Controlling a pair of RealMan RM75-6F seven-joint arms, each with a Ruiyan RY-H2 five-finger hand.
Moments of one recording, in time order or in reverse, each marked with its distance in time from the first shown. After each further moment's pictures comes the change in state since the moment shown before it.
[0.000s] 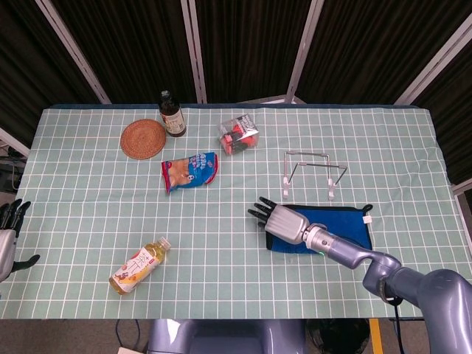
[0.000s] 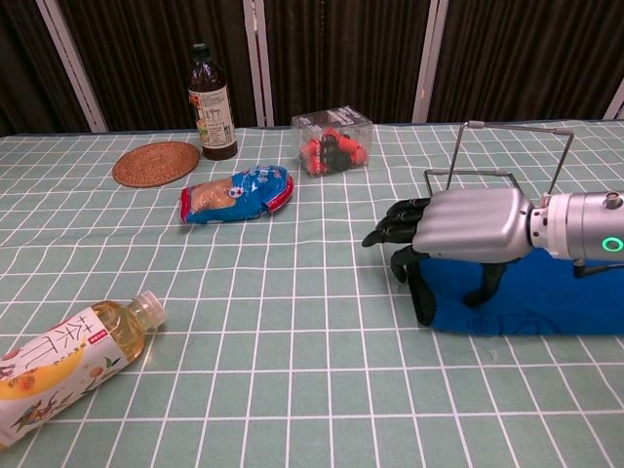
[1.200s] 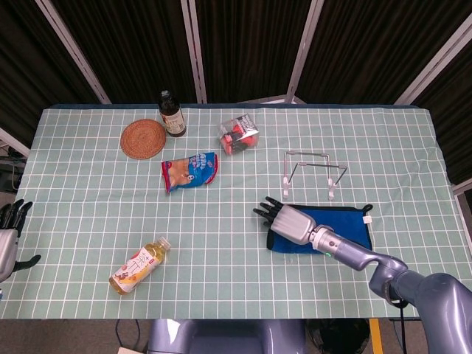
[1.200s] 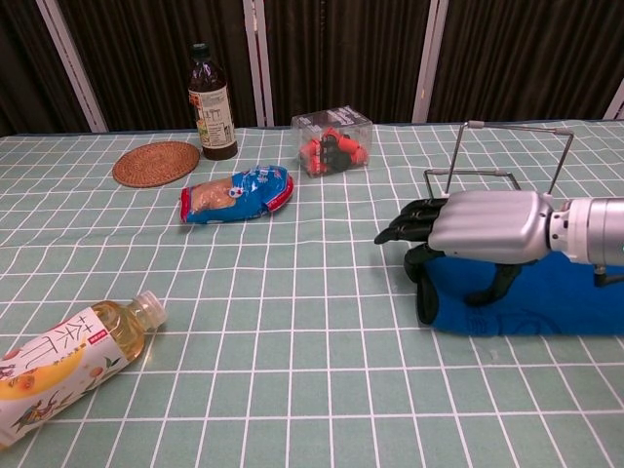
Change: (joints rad) left arm -0.008 -0.005 0.003 0.004 -0.008 -0.010 0.005; right arm -0.031 -0.025 -0.051 0.086 0.010 0.099 0.087
